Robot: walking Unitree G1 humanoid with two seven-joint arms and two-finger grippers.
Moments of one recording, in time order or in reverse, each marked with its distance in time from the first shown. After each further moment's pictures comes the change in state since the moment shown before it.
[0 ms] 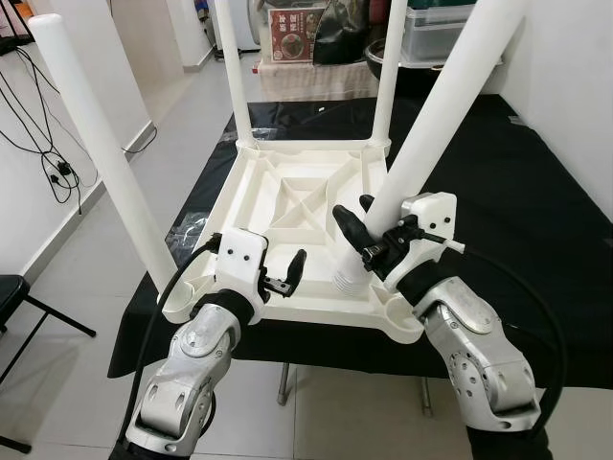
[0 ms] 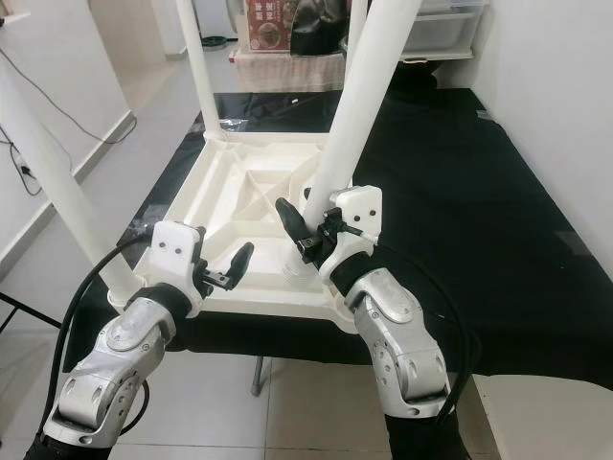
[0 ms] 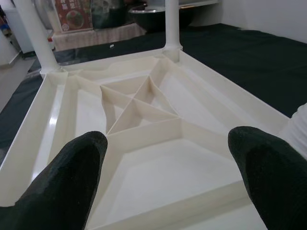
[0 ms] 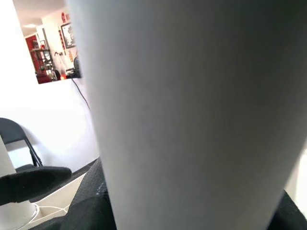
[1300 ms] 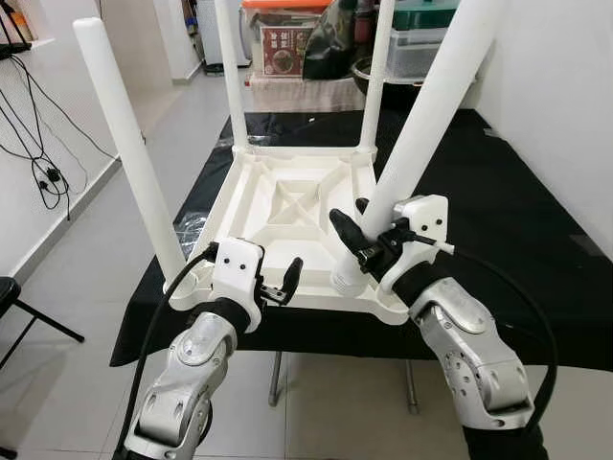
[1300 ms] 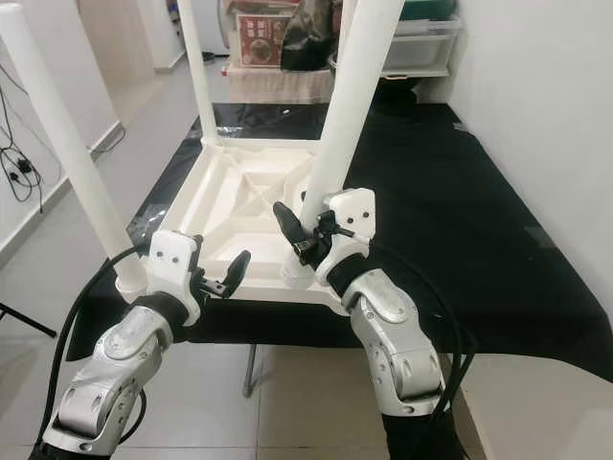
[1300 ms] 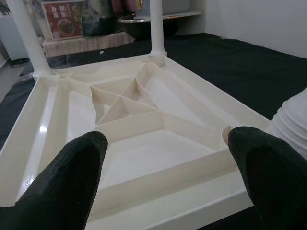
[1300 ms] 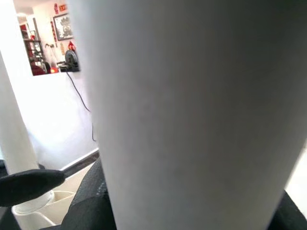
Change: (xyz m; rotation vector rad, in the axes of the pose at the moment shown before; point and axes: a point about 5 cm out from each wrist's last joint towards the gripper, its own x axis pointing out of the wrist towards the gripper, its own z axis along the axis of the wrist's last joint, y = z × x) left arm -0.006 -0.001 -0.011 -0.005 0.007 -0.022; right arm 0.001 0.000 -0.006 -0.027 0.032 -0.006
